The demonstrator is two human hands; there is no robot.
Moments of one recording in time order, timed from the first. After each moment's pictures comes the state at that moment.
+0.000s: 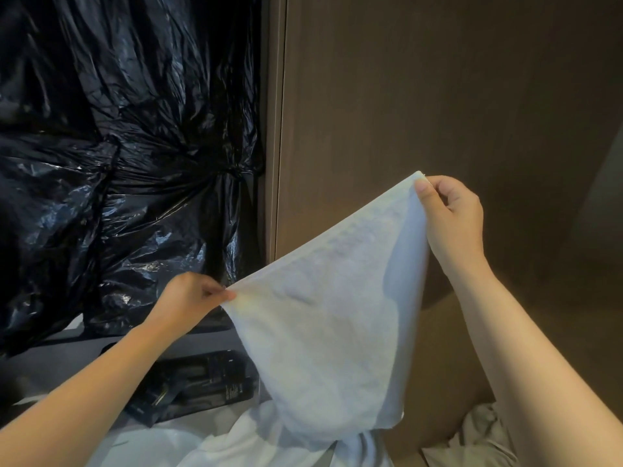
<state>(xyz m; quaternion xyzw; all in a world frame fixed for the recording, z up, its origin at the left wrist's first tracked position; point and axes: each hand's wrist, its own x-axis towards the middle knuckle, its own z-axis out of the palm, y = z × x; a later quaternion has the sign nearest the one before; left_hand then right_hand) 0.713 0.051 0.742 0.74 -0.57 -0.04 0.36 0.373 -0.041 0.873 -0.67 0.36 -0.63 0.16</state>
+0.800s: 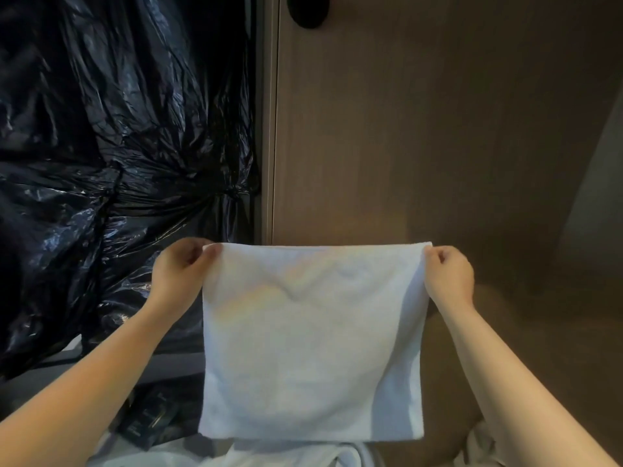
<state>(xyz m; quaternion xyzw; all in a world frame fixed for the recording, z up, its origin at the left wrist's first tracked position) 0.696 0.054 0.801 0.62 -0.49 -0.01 0.61 0.341 -0.078 0.820 -0.58 0.59 -0.54 0.16</state>
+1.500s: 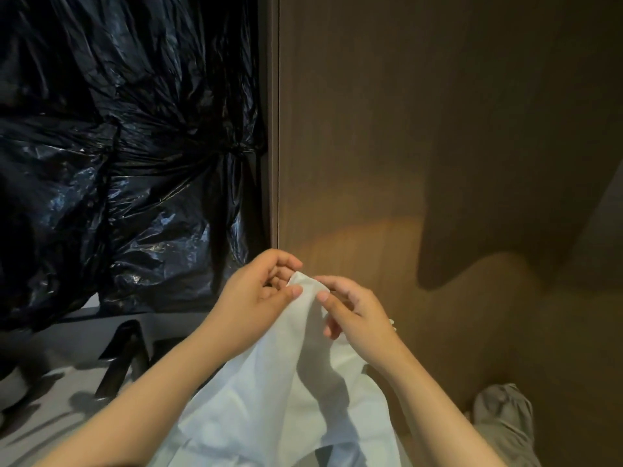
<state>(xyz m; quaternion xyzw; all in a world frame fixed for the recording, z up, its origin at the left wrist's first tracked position) 0.591 0.101 0.773 0.55 -0.62 -0.19 0.53 0.423 0.021 0.738 -0.76 0.27 -0.39 0.45</state>
